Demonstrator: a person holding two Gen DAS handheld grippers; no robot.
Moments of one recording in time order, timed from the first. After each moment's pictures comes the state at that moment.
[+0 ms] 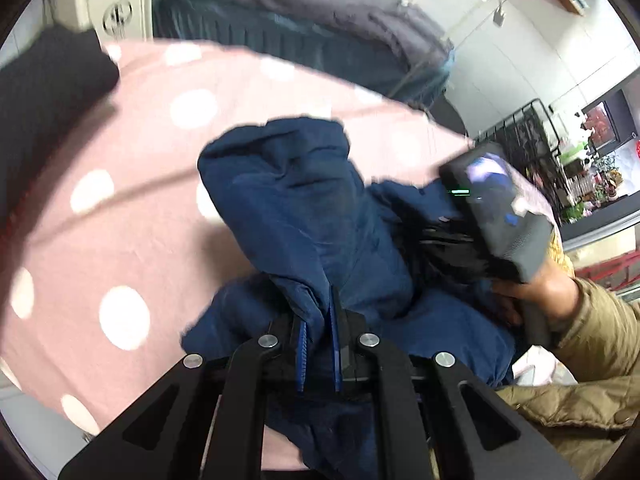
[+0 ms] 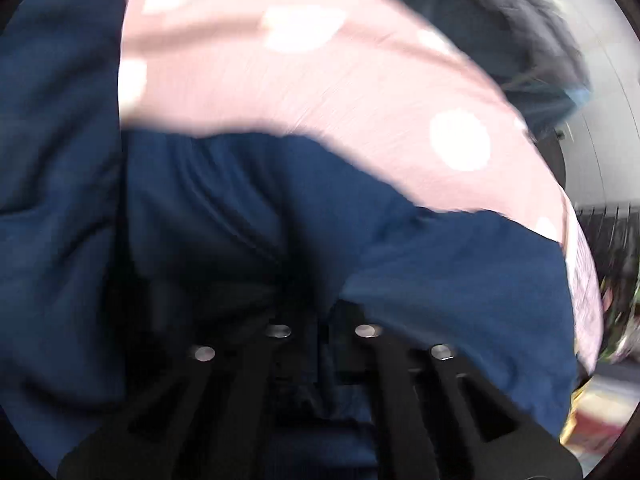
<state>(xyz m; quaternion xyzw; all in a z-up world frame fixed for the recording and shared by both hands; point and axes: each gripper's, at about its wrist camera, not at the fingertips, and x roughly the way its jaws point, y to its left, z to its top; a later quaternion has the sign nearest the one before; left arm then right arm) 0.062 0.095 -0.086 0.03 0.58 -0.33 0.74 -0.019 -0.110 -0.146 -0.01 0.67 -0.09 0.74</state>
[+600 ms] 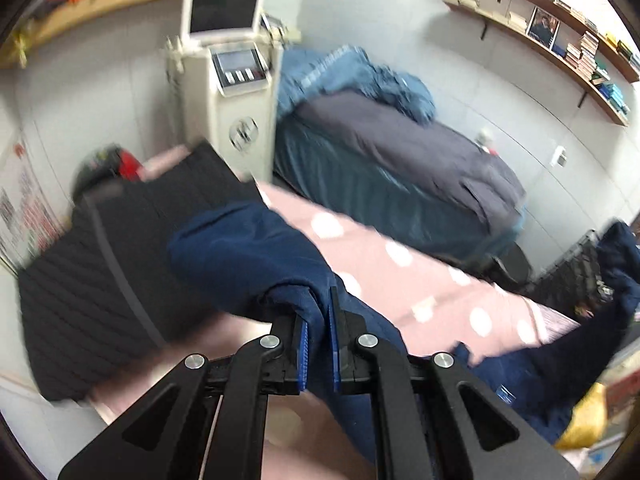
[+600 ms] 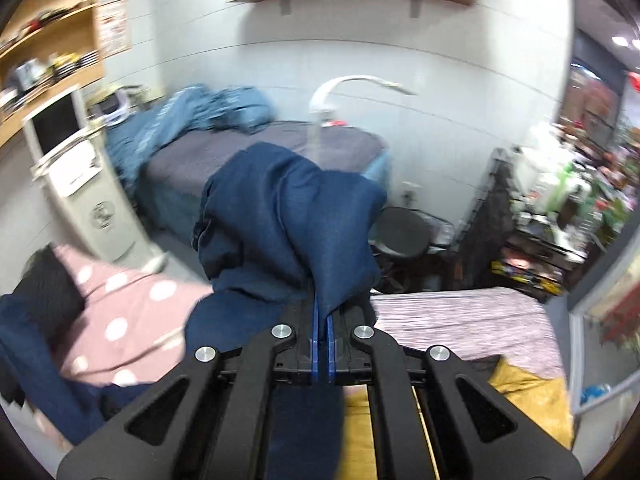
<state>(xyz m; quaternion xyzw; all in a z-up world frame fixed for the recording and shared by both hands) 0.158 0.212 0.089 -0.01 0.42 -0.17 0.89 -0.177 -0.324 0.181 0.12 0.34 -0.32 0.87</state>
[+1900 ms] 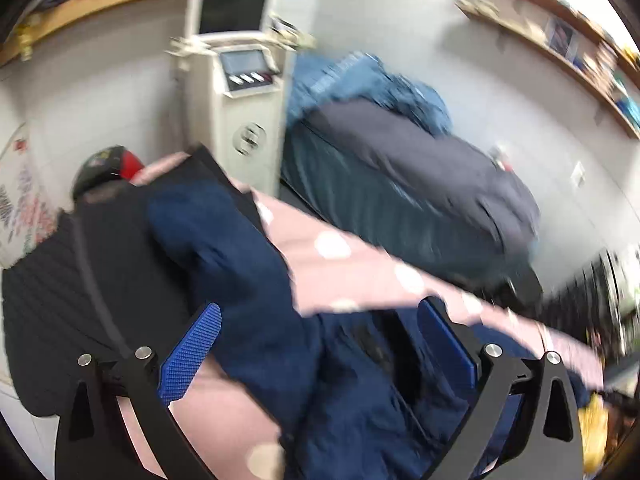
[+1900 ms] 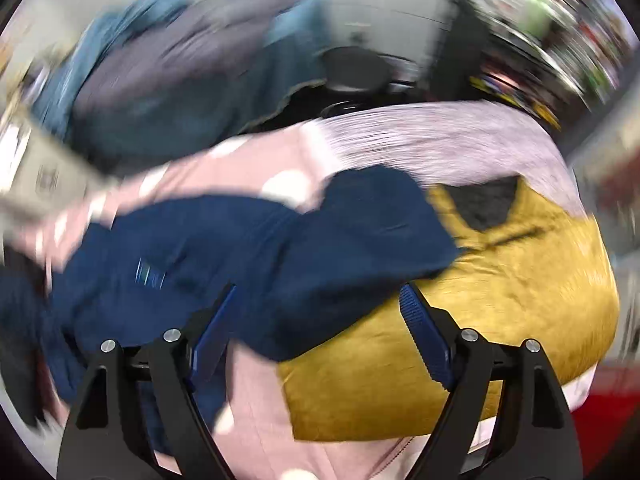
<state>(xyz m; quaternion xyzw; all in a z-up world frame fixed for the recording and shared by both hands) 0.198 0.186 0.049 -0.02 0.43 -0.17 0.89 -0.203 -0.342 0.001 0.26 0.53 -0.33 0.74</state>
